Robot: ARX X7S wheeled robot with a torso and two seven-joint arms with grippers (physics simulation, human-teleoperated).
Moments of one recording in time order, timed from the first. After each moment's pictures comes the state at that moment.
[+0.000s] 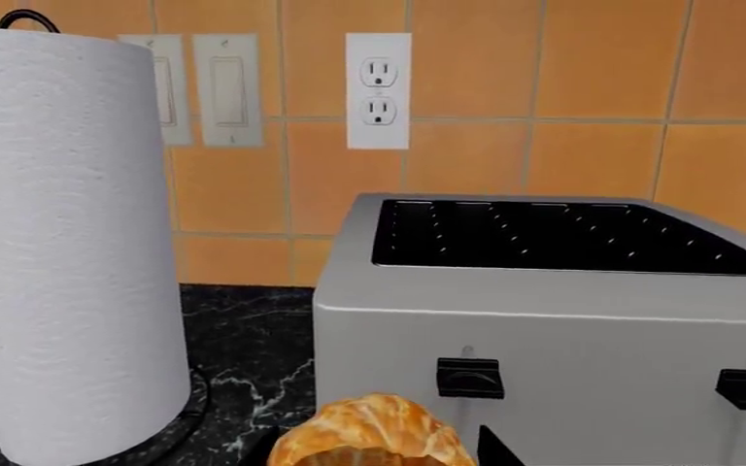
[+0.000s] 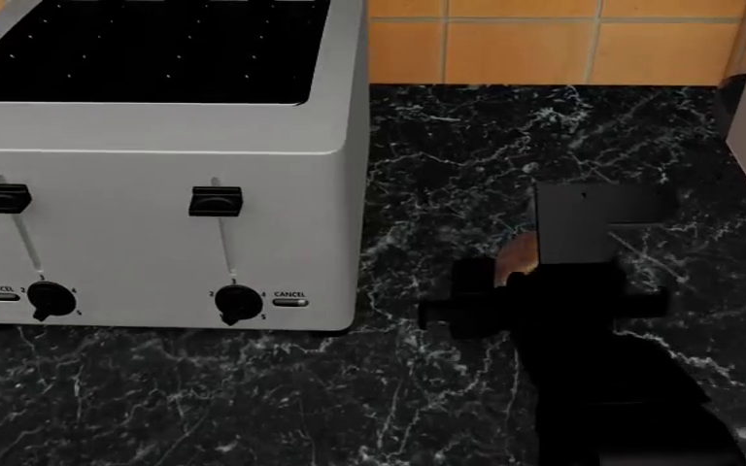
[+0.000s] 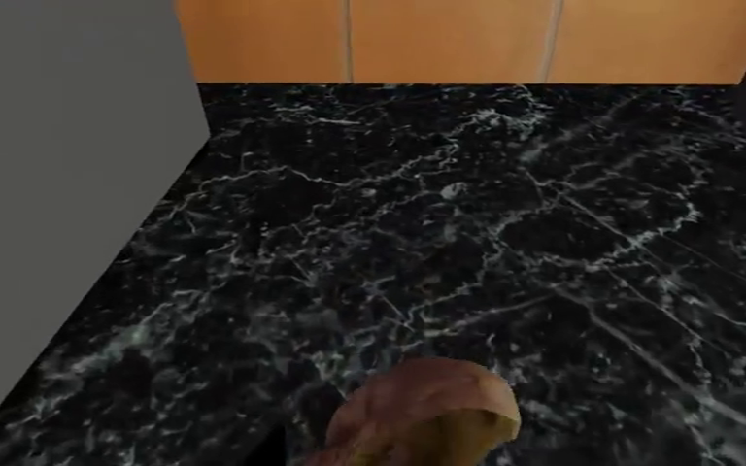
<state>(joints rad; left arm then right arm) -0.55 -0.56 -0.50 0.86 -1.54 -1.39 -0.90 0.81 0.18 -0.09 0.15 0.27 0.98 0.01</state>
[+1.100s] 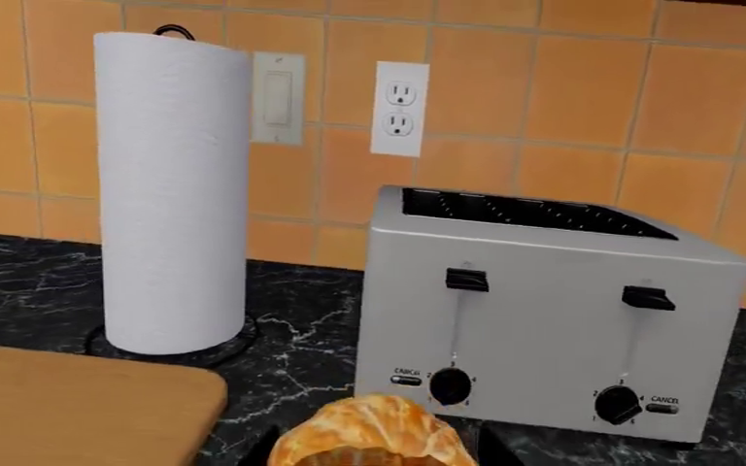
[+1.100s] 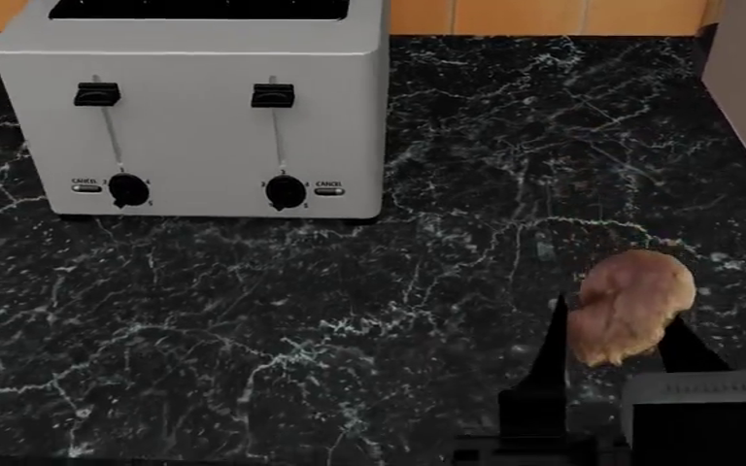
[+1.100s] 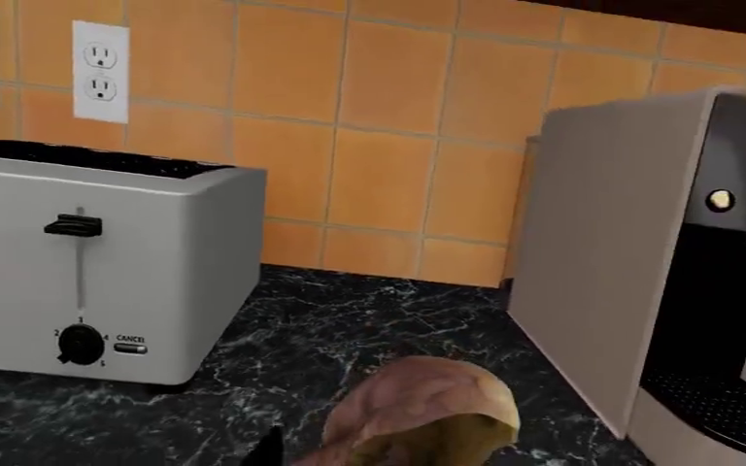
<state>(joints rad) -0.32 -0.48 -0.47 0.92 -1.13 -1.14 -0.57 0.25 0.39 0.08 -0.98 0.51 1.04 0.34</state>
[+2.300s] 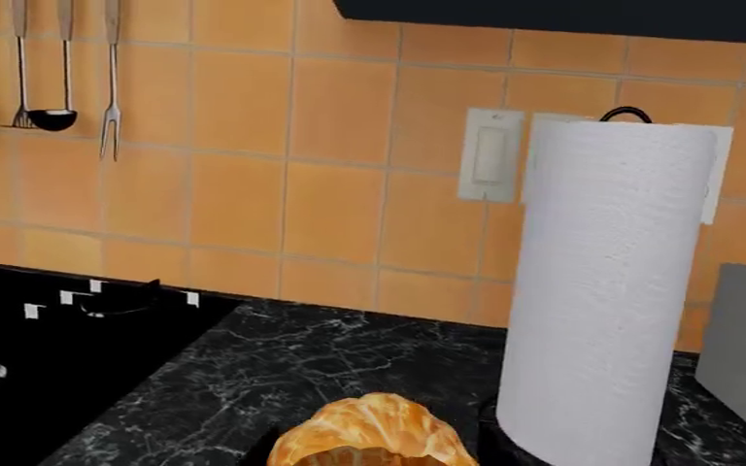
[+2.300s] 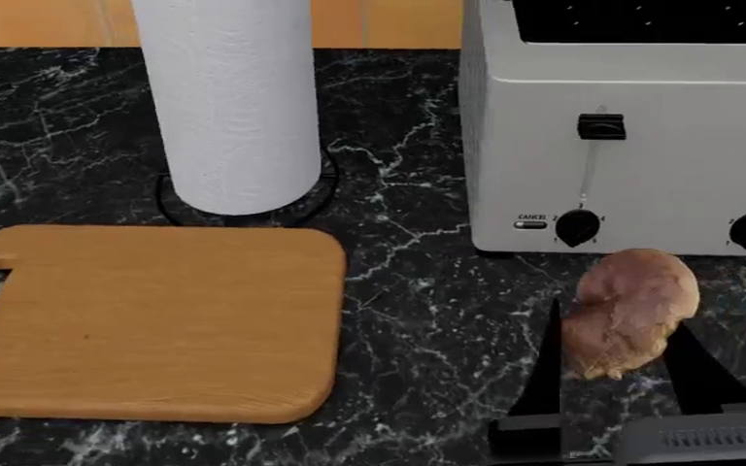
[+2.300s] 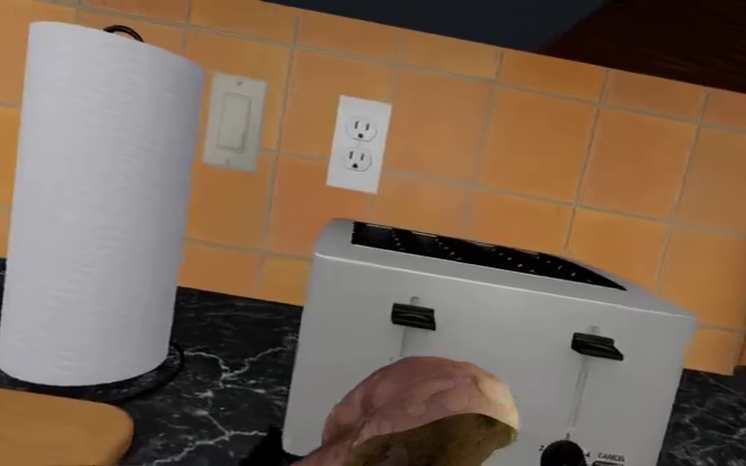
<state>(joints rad) -0.32 -0.58 -0.58 0.92 -1.28 -1.11 -0.66 0.19 0.60 -0.01 -1.02 0.68 0.85 0.57</state>
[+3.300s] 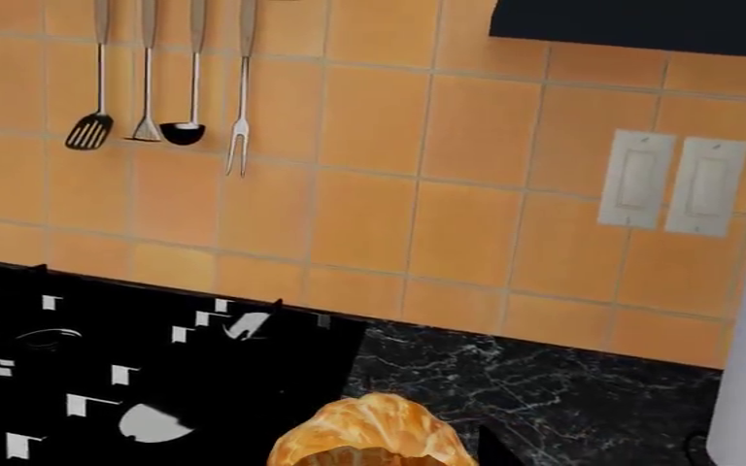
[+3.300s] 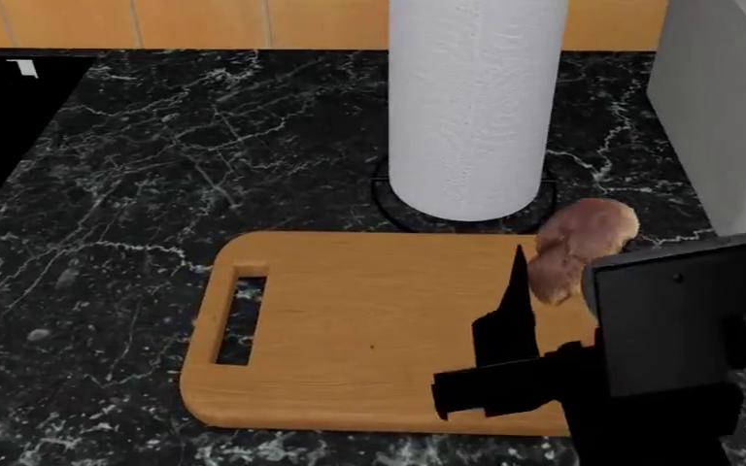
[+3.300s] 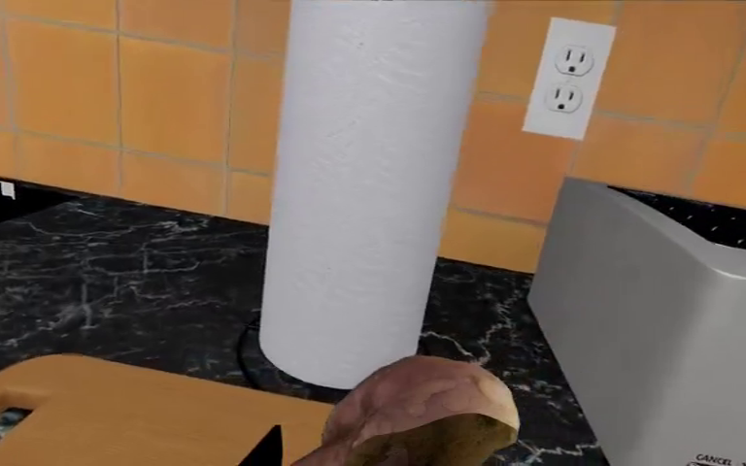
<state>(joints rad) -0.31 -0.61 -0.60 0.91 -1.33 -1.08 -0.68 0.57 0.63 -0.09 -0.73 1.01 1.04 0.59</state>
